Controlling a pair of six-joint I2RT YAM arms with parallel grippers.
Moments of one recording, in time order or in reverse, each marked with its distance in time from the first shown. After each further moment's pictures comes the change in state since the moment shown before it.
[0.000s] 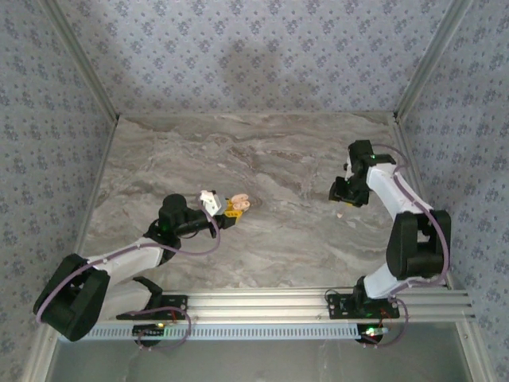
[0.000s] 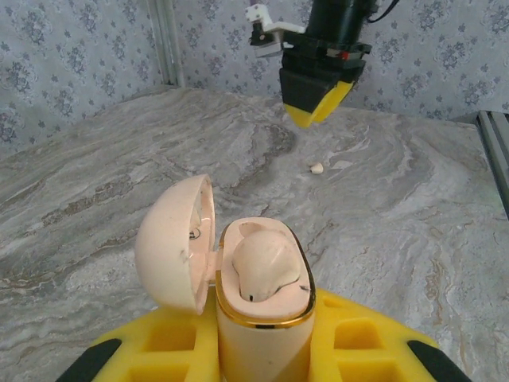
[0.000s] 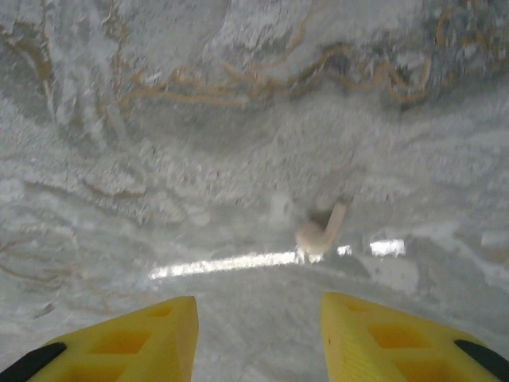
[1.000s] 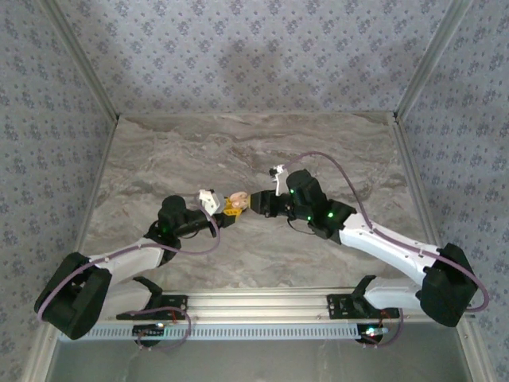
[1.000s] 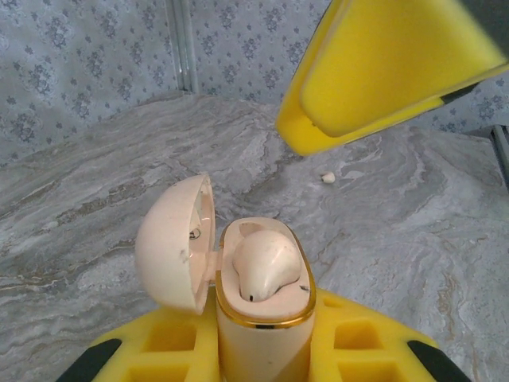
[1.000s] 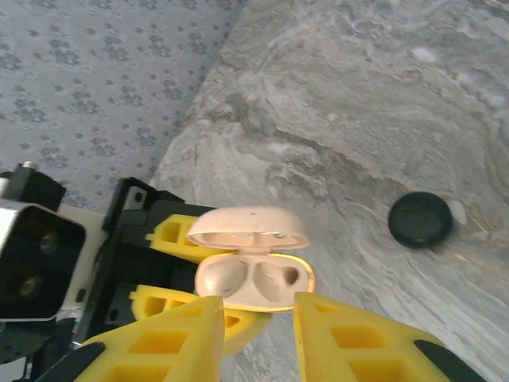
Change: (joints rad) left arm 0.000 0.013 -0.019 0.063 -0.030 -0.044; right arm 0.746 -0.359 -0.304 0.872 -0.095 0.400
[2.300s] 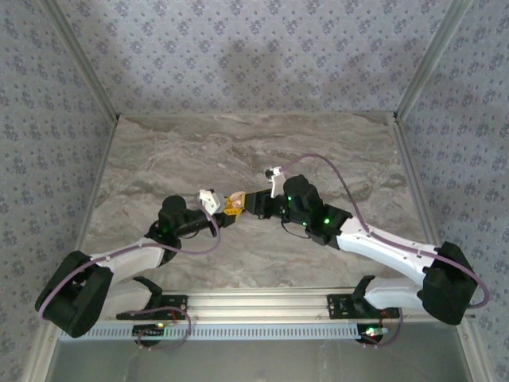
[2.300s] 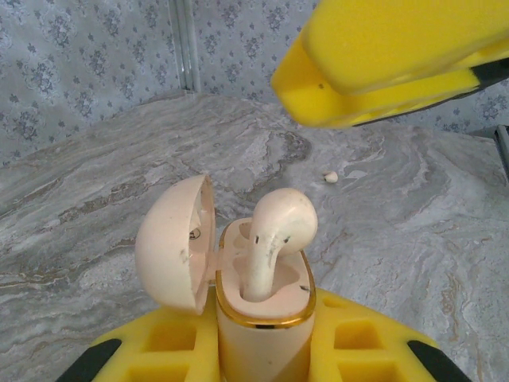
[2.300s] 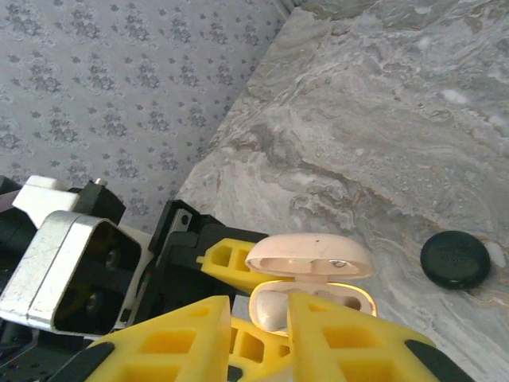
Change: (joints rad) left arm 0.000 0.012 -0.002 0.019 -0.010 -0.005; right arm 0.079 0.002 -0.035 0.165 0.073 0.009
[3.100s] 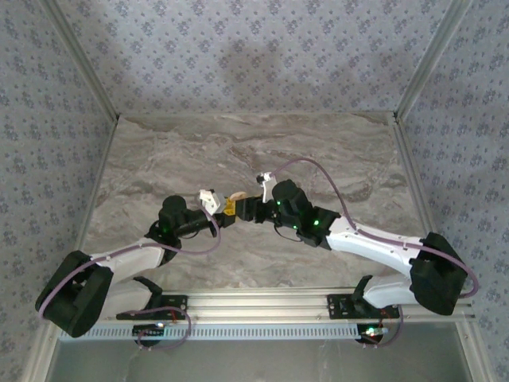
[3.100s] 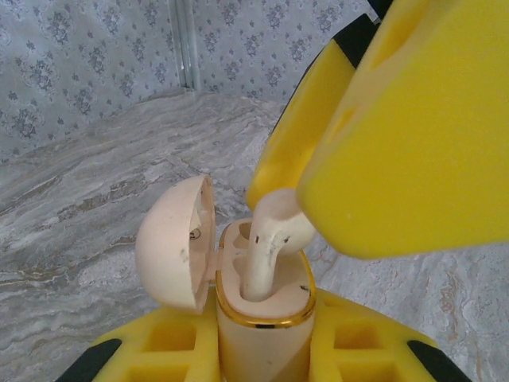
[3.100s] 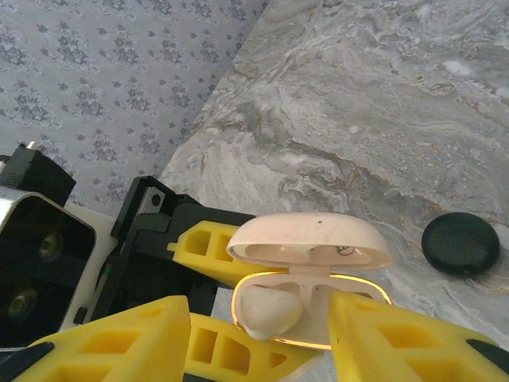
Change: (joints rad) left arm 0.000 0.002 0.000 -0.002 0.000 0.000; right arm 0.043 0.079 -0.001 0.027 0.059 -0.002
